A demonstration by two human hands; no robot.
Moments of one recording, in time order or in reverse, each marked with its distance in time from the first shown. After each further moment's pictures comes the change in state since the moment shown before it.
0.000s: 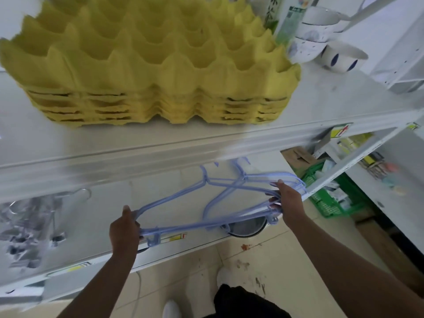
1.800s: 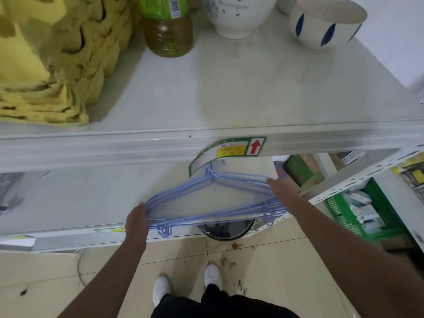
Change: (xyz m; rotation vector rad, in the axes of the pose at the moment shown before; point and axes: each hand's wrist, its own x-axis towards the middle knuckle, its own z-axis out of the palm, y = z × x) left_hand -0.070 -0.026 0.206 0.006 0.108 -0.185; right_hand 0.224 -0.015 -0.092 -0.892 -0.291 -0.022
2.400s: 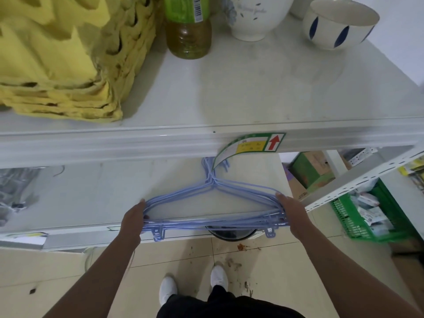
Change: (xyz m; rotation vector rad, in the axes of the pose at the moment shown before) left_hand 0.001 0.020 -0.043 -0.096 -0.092 -0.128; right_hand -0.033 0.054 0.036 0.587 -0.023 0.023
